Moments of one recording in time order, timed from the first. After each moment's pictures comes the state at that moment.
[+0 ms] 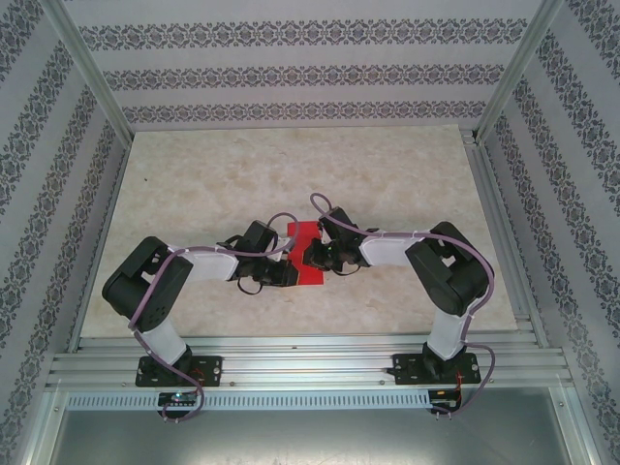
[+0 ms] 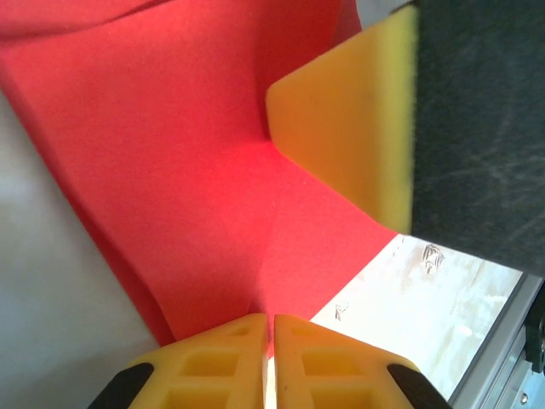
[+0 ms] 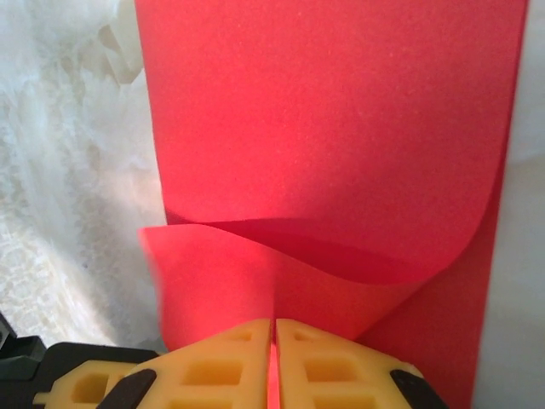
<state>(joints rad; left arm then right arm) -0.60 1.70 0.72 -0.05 0.57 -0.51 0.67 1.82 0.91 -0.07 -0.39 0.83</state>
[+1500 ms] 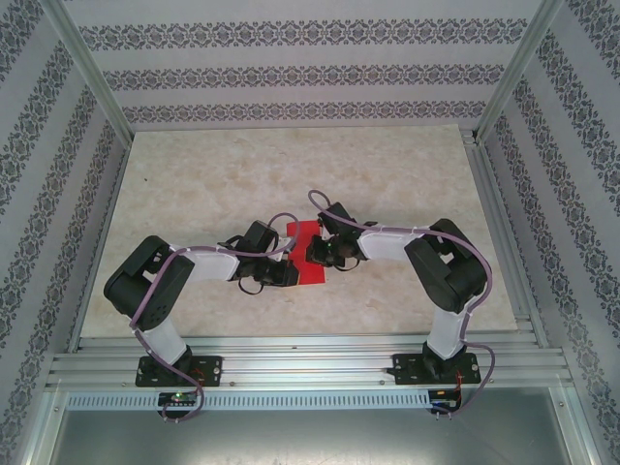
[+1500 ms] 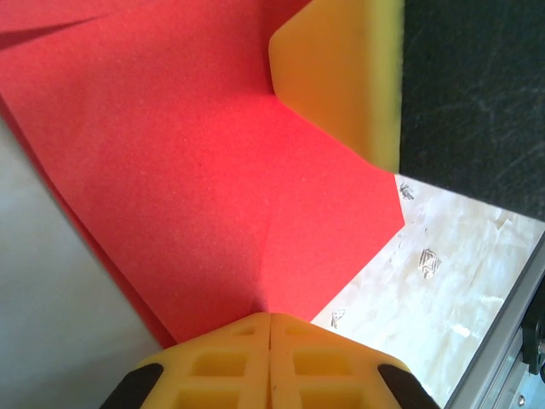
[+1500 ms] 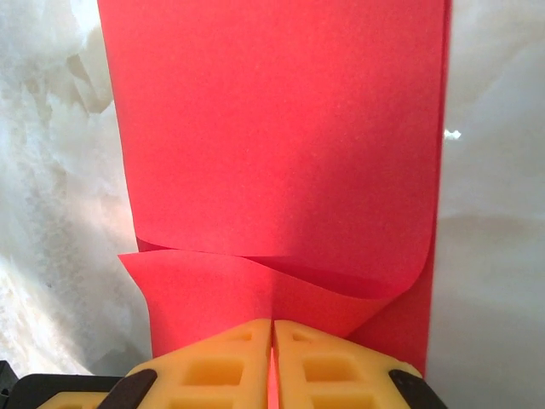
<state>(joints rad) -0.61 1.71 0.72 -0.04 0.57 -0.51 0.64 1.85 0.98 -0.18 -0.33 0.75</state>
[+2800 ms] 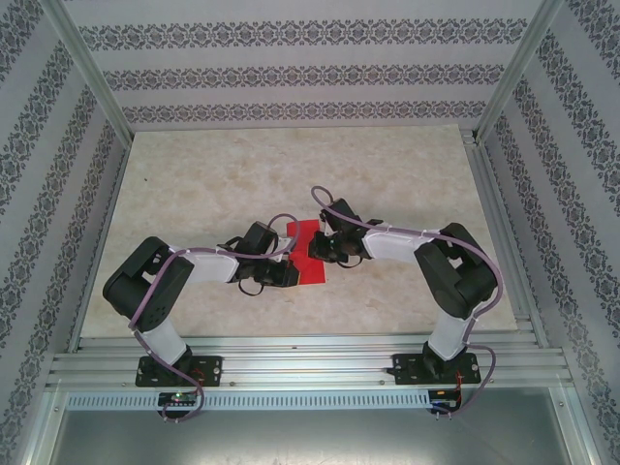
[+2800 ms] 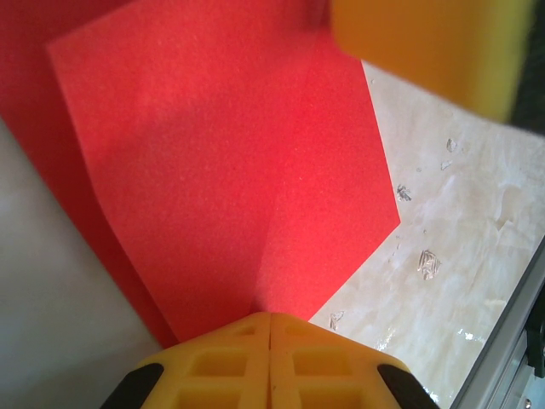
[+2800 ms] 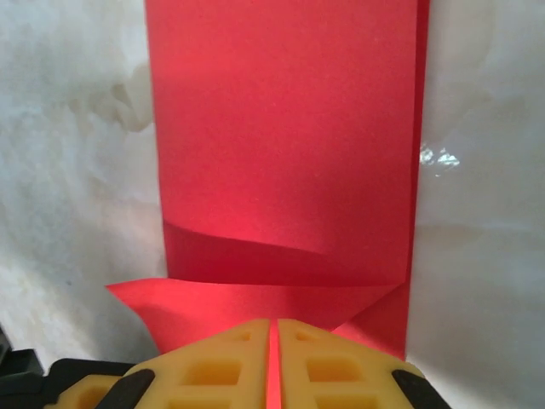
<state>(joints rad) -0.61 1.70 0.70 -0.01 0.56 -0.51 0.64 1.80 0.97 -0.19 -0.30 0.71</state>
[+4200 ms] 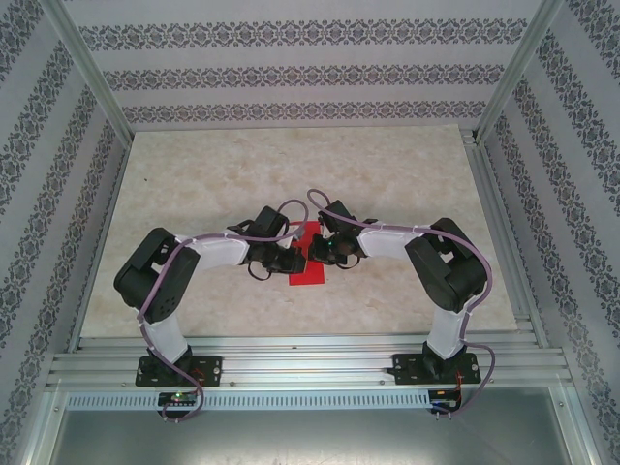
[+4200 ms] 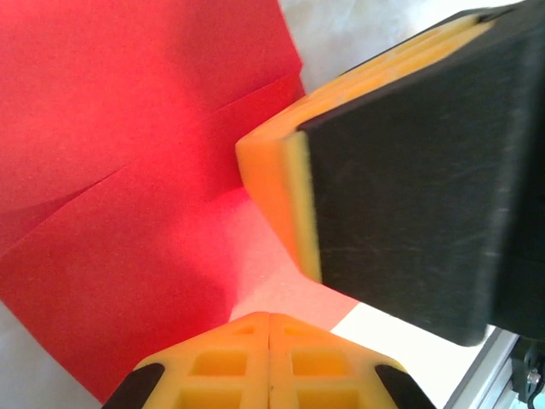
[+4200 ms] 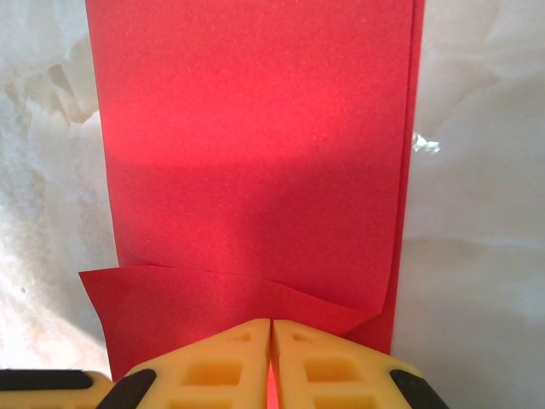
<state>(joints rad) -0.61 1.78 0.92 -0.21 0.54 -0.49 0.64 1.86 1.00 -0.22 -0.30 0.69</state>
